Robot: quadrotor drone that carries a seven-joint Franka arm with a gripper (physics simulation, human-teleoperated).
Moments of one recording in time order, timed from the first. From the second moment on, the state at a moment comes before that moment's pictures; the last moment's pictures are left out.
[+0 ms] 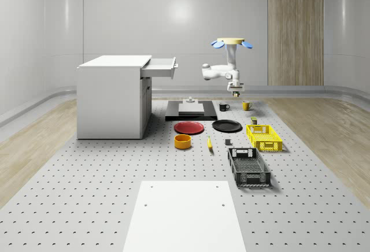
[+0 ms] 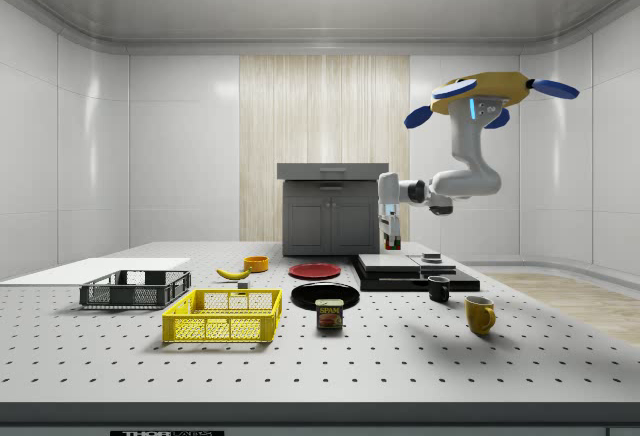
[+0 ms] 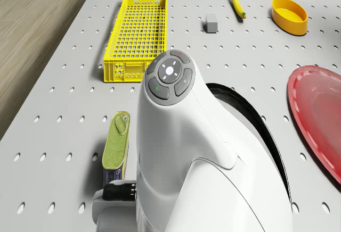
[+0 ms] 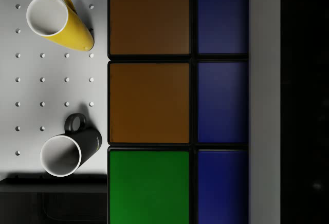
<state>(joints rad) -1.21 -1.44 1.43 -2.84 -1.74 1.49 1.69</state>
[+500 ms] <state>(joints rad) -1.21 -1.47 1.44 -2.84 -1.73 1.52 1.69</state>
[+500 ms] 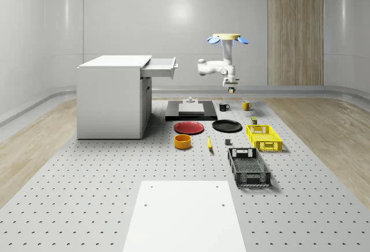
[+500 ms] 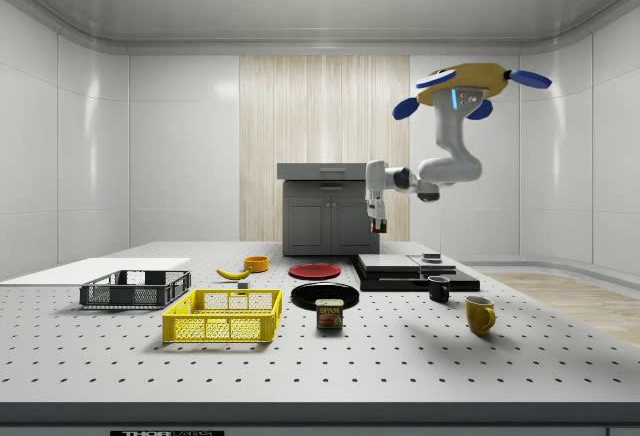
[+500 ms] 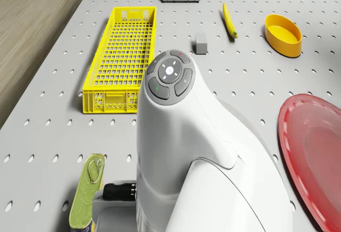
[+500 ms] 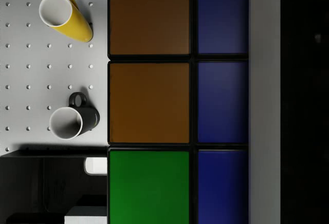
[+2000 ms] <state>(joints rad) -1.22 -1.54 1.44 -2.83 -1.70 1.58 1.70</state>
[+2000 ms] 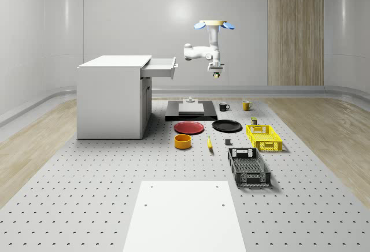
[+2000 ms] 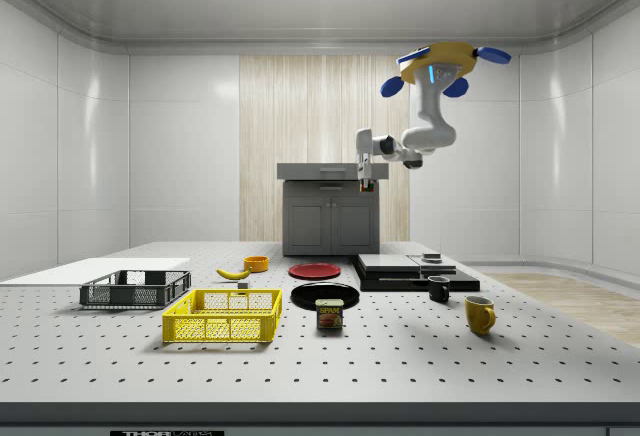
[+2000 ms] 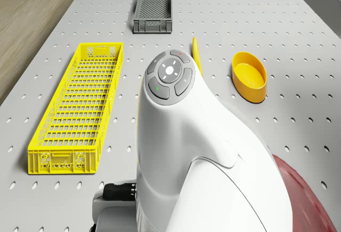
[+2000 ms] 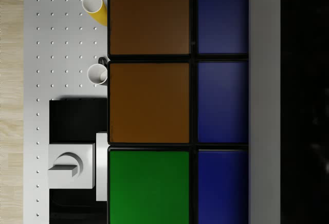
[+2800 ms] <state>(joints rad) -1.22 -1.56 1.44 -2.83 -1.69 1.60 1.70</state>
